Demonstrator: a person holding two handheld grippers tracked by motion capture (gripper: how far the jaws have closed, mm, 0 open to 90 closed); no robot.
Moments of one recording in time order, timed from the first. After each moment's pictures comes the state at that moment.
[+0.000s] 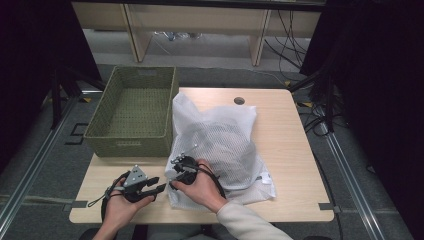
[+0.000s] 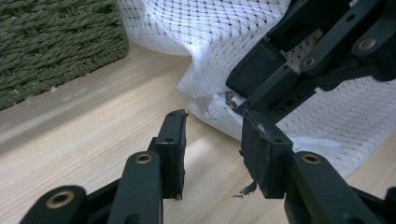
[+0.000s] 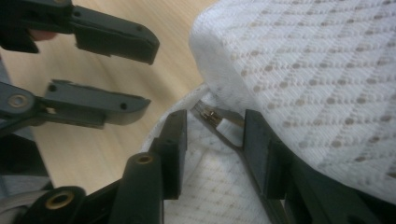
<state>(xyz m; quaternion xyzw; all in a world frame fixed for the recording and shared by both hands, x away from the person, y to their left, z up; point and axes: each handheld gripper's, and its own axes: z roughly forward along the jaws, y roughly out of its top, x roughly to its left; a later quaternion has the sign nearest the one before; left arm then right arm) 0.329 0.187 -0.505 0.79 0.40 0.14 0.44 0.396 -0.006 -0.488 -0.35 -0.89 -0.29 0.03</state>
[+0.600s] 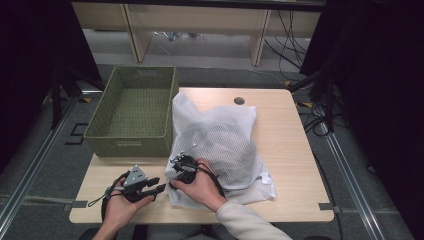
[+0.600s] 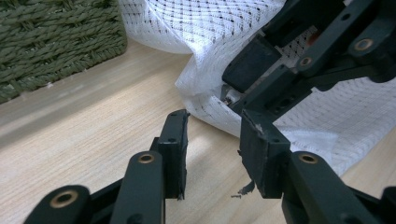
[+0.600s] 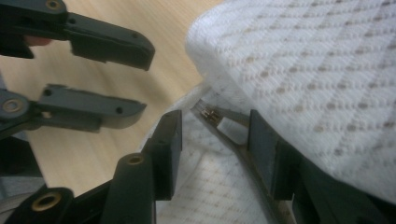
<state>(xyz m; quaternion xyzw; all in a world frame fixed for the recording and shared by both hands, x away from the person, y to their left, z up) 0.331 0.188 -0.507 0.79 0.41 0.13 0.44 0.400 -0.005 -0.488 -0.35 -0.89 -0.29 0.03</state>
